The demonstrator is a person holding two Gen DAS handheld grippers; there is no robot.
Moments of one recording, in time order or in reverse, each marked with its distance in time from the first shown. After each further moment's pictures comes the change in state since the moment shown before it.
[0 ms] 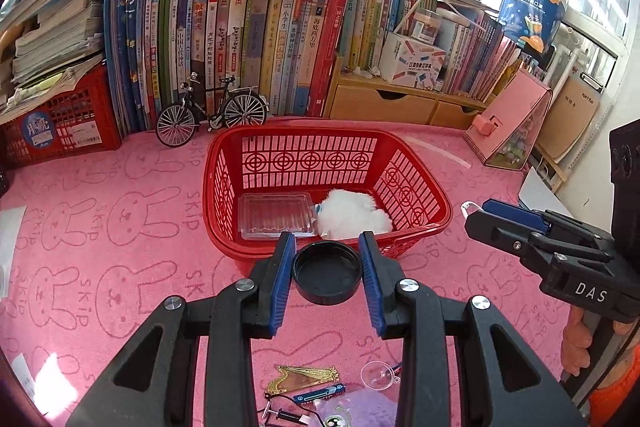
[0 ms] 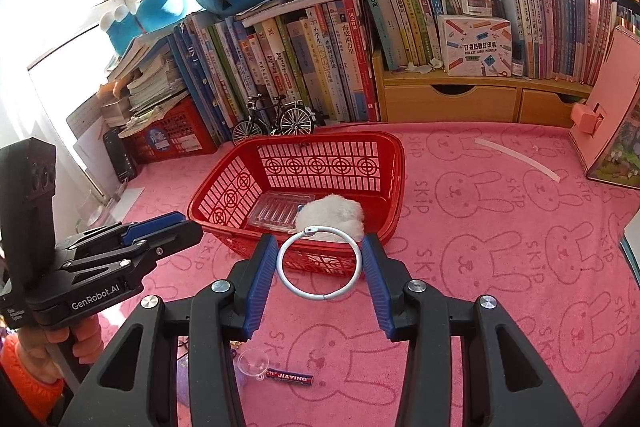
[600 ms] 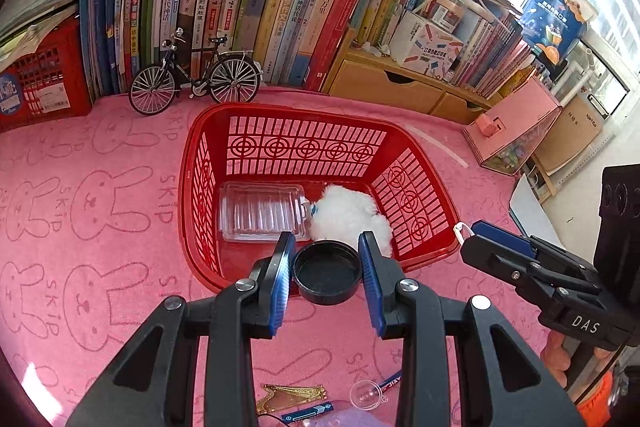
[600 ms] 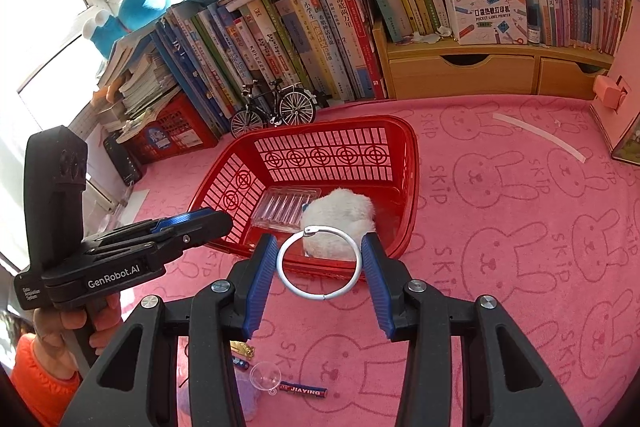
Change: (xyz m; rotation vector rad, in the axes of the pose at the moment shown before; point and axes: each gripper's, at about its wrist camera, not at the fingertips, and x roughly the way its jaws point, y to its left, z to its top) left arm 0.042 0.024 0.024 -0.125 0.143 -0.091; right arm 0.029 -0.015 0.017 0.085 0.099 0.065
